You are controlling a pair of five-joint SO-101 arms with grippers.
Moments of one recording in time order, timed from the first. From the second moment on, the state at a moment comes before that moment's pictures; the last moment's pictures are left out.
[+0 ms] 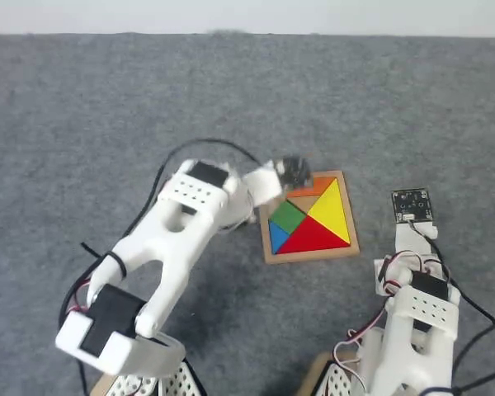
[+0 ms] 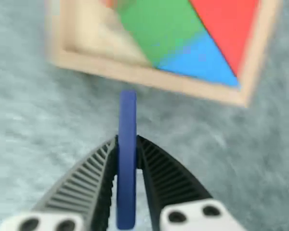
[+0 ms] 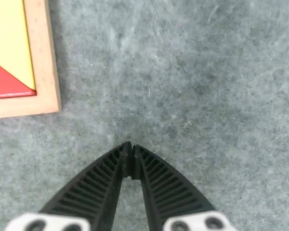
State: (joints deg) left arm 17.7 -1.0 26.3 64.2 -42.0; right arm 18.2 -50.7 80.9 44.2 23.3
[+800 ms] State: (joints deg) left arm 23.3 21.1 11.1 44.4 -34.9; right arm 18.2 -50.7 80.9 44.2 23.3
